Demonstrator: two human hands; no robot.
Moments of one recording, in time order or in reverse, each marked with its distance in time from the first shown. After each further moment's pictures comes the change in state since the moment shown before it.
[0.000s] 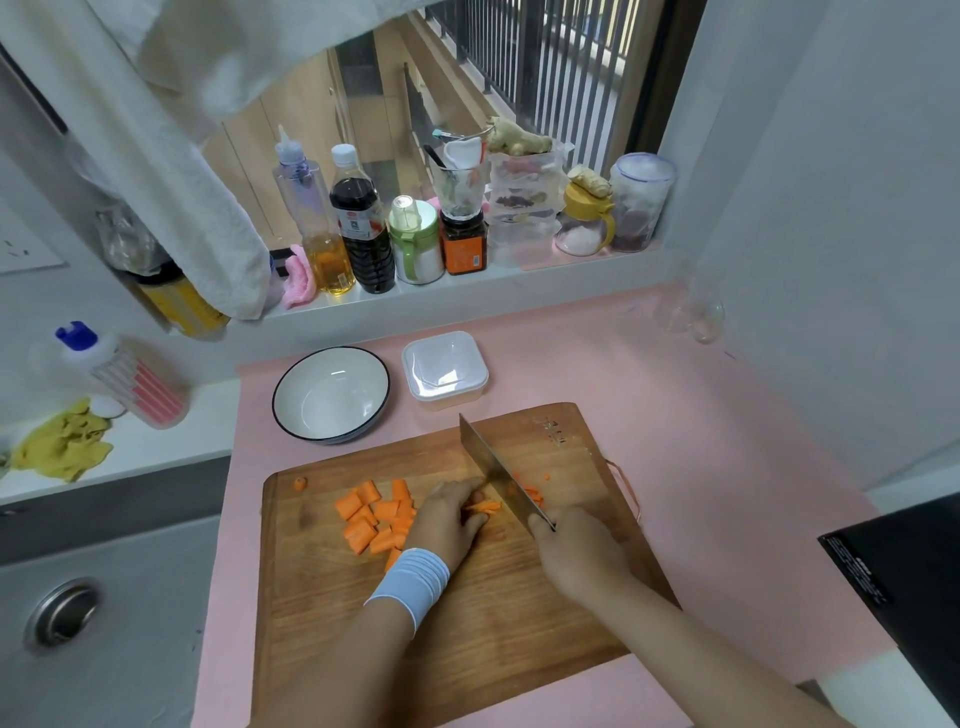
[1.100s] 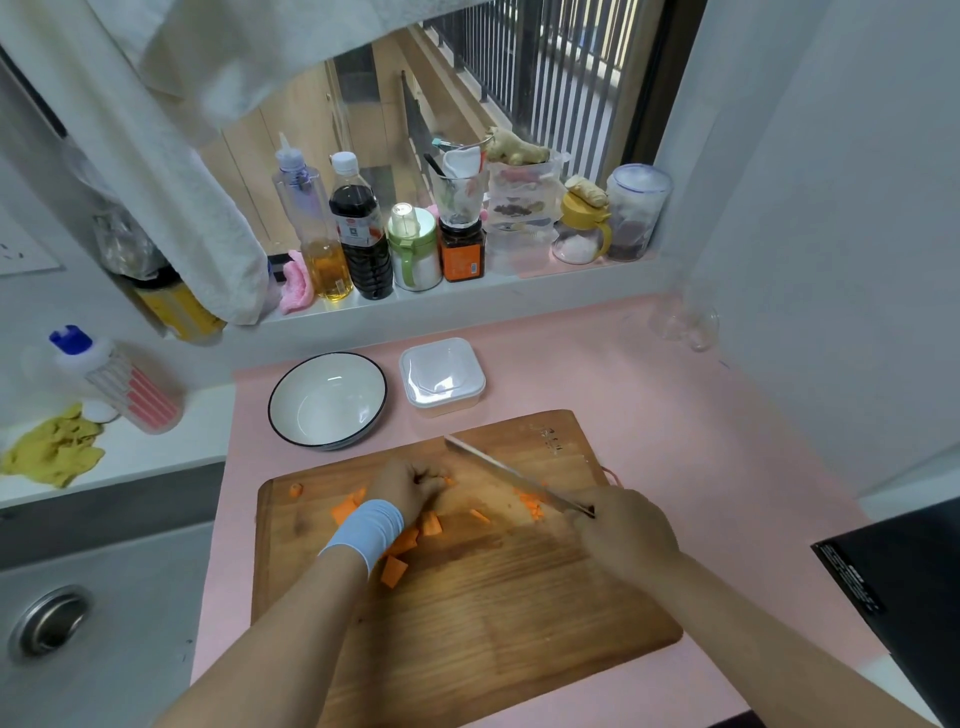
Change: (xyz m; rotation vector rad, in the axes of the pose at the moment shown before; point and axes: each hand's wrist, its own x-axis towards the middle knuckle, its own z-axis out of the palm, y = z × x) left_hand 0.037 -0.015 -0.057 -0.199 -0.089 -0.281; right_hand 0.011 0.026 -0.051 -0.198 0.056 -0.244
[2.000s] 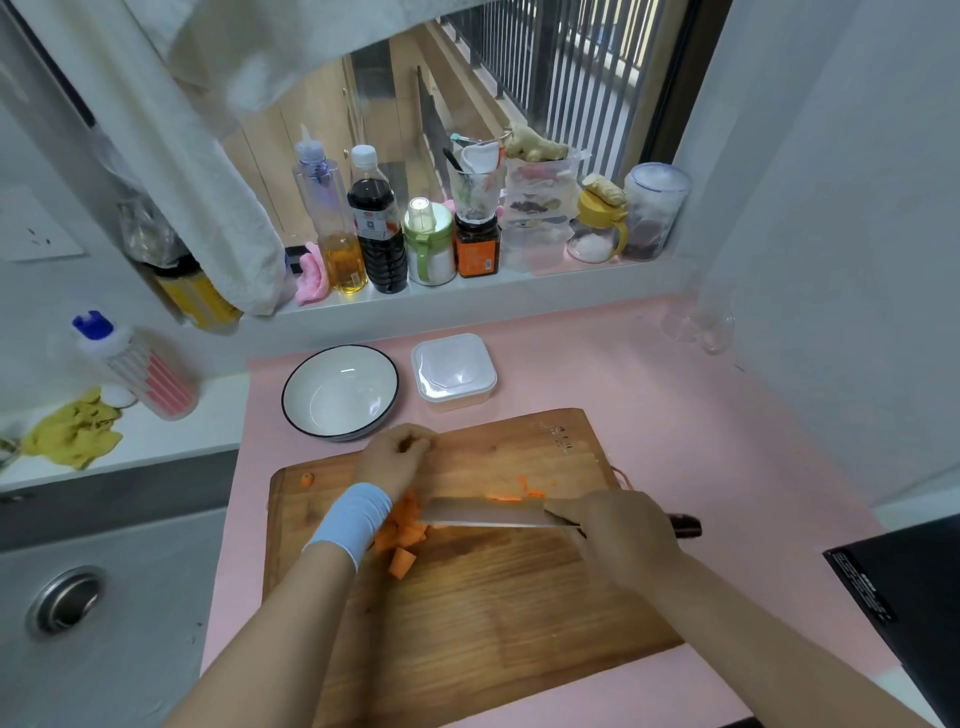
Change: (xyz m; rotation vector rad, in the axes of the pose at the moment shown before) left_hand 0.001 0.003 -0.027 -0.174 0.201 0.034; right_hand 0.000 -0.001 0.005 -0.293 0.095 -0.405
